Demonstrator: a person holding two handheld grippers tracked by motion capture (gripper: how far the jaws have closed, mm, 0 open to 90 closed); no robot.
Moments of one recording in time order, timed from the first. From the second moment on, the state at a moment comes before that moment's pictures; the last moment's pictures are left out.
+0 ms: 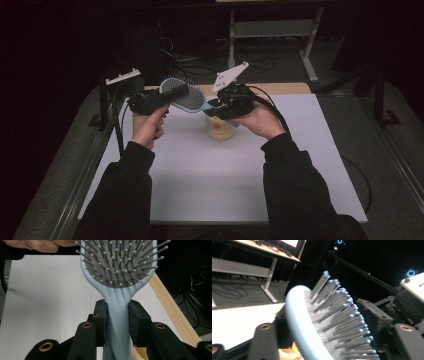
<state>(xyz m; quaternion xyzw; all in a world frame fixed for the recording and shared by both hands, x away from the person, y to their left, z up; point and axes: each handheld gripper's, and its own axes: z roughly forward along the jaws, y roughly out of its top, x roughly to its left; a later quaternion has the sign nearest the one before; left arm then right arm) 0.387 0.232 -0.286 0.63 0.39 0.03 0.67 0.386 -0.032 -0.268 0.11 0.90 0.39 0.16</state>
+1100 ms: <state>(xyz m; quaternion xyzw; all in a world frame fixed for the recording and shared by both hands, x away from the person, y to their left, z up) 0.380 0.197 -0.248 0.68 0.29 0.11 0.67 0.405 -0.066 -0.282 0.22 0.87 0.44 0.09</state>
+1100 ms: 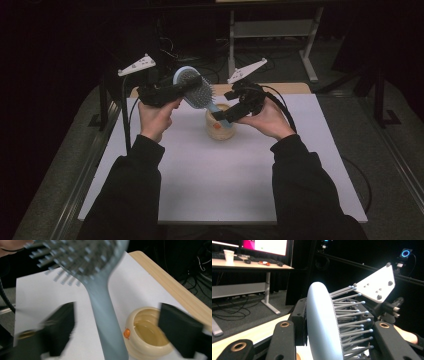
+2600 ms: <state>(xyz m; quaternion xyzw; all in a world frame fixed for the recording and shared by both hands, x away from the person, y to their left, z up) 0.416 0.194 -0.222 0.67 0.27 0.20 0.66 0.371 -0.187 -0.318 0.31 0.80 0.50 0.13</state>
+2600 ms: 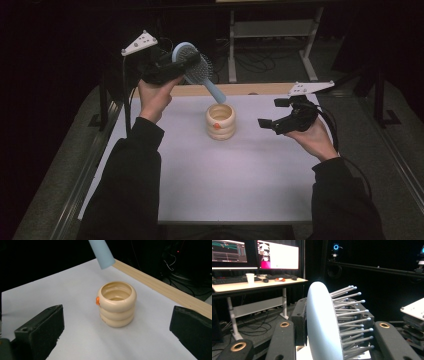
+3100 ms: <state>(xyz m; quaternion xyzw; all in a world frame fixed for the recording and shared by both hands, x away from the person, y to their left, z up) 0.436 0.187 -0.237 0.68 0.28 0.20 0.64 0.348 -0.216 -0.343 0.32 0.78 0.52 0.12</state>
